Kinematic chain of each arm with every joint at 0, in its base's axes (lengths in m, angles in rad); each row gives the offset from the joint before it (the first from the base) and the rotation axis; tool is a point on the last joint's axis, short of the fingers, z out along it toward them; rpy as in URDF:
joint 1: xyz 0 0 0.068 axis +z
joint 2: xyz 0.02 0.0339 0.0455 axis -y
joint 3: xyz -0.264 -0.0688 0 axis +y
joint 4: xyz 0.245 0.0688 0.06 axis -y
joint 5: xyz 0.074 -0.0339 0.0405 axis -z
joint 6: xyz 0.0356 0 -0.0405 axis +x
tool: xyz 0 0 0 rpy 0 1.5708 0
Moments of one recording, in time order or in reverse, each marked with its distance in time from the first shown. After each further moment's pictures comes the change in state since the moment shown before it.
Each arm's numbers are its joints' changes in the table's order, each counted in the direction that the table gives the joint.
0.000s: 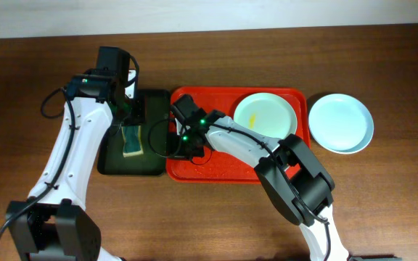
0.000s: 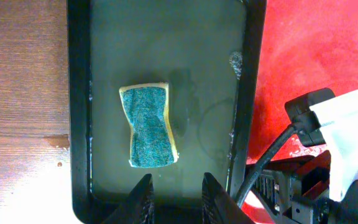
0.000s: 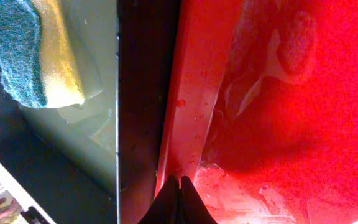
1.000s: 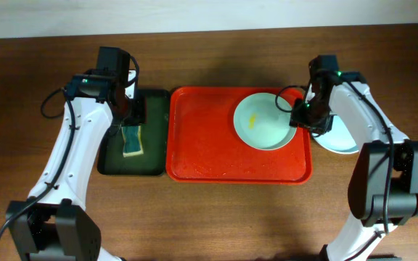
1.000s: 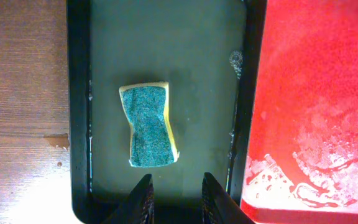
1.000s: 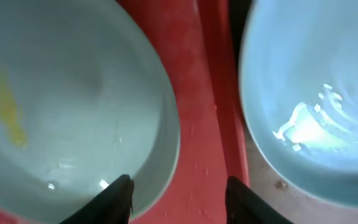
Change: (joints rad) left arm 0.000 0.000 0.002 0.000 0.000 0.000; right arm -0.713 0.271 0.126 -0.424 0.378 -0.383
